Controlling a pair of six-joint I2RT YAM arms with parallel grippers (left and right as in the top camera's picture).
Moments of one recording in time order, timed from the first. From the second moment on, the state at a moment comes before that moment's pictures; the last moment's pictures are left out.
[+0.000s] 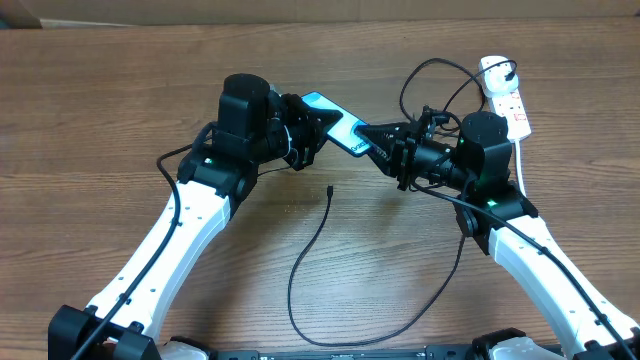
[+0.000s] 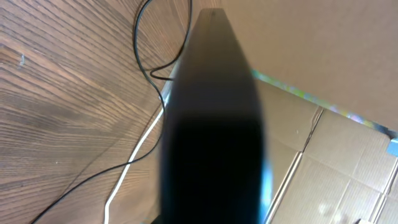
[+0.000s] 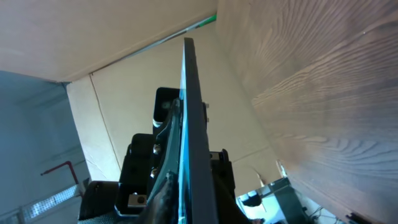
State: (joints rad) left arm -0.37 1.49 1.13 -0.16 0.57 -1.58; right arm 0.27 1.33 0.80 0.27 -0.80 1.75
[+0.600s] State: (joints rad) left arm -0.36 1.49 1.13 -0.40 0.06 -0.98; right arm 0.27 1.33 0.80 -0.10 -0.66 1.31
